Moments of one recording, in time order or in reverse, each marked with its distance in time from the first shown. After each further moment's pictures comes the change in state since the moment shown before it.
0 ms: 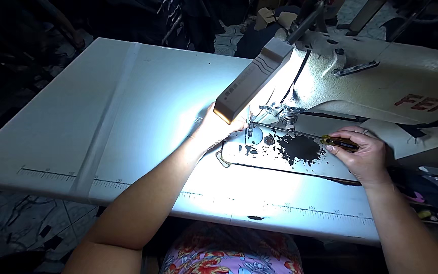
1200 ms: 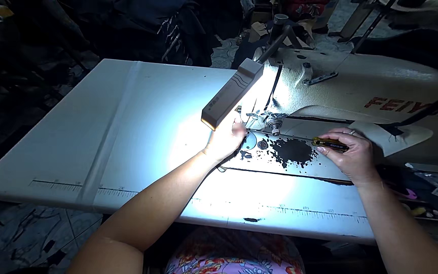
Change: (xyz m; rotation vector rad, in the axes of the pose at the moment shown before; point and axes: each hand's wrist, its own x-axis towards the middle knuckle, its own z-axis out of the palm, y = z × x) left_hand 0.001 -0.024 0.035 0.293 0.141 0.460; right_hand 0.002 -0.006 0.001 -0.020 0.030 -0.016
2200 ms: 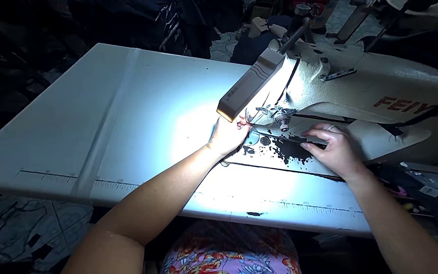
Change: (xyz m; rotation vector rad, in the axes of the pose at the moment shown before) left_hand -0.001 0.002 0.002 -0.023 0.058 -0.040; right_hand 0.018 -0.031 0.016 -0.115 -0.229 -0.031
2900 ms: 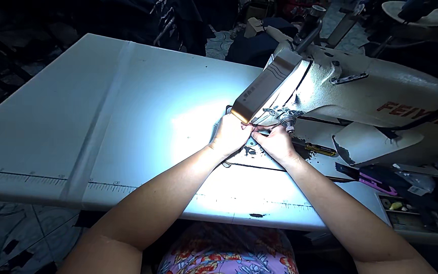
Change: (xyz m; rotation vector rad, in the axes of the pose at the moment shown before) left_hand 0.002 0.002 0.000 0.108 -0.022 -0.057; right_hand 0.060 -0.079 0.098 0.262 0.041 0.324
